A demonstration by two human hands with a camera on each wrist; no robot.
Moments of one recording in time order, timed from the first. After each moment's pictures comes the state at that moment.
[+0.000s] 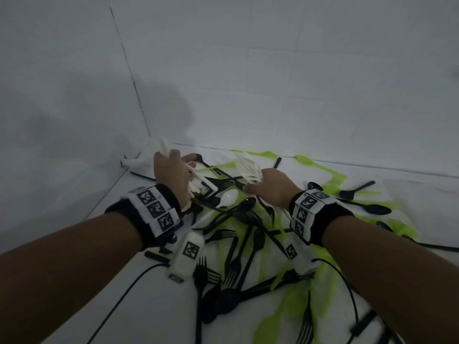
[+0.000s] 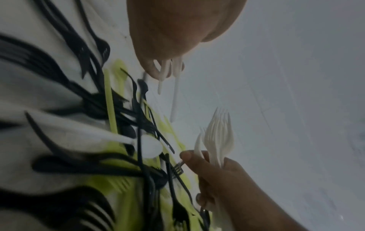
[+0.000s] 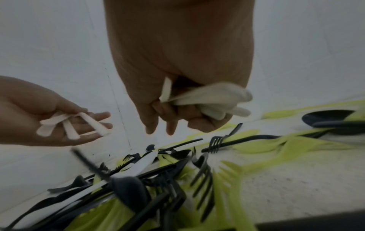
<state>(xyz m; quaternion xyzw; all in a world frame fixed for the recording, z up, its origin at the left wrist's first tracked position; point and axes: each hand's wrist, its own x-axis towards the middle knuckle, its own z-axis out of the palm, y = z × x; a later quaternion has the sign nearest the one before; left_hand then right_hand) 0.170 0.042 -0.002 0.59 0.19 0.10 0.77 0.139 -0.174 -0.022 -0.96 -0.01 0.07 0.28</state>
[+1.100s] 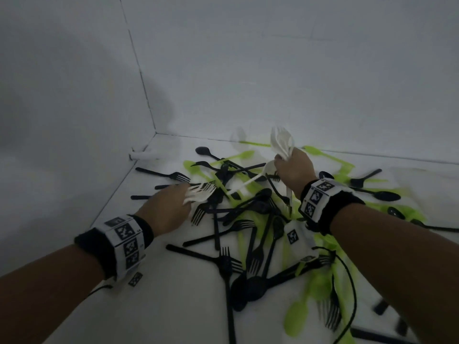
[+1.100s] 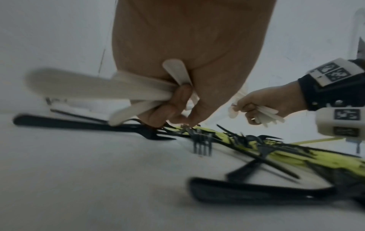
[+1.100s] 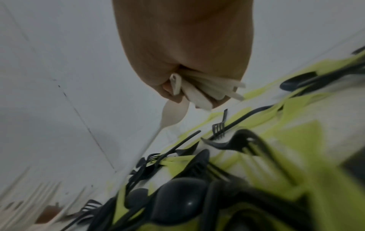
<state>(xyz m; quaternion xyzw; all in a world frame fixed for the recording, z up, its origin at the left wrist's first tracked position) 0.145 0.151 -0.064 0.96 -0.20 -0.06 0.18 0.152 -0.165 -0.039 -0.88 0.19 -0.14 0.41</state>
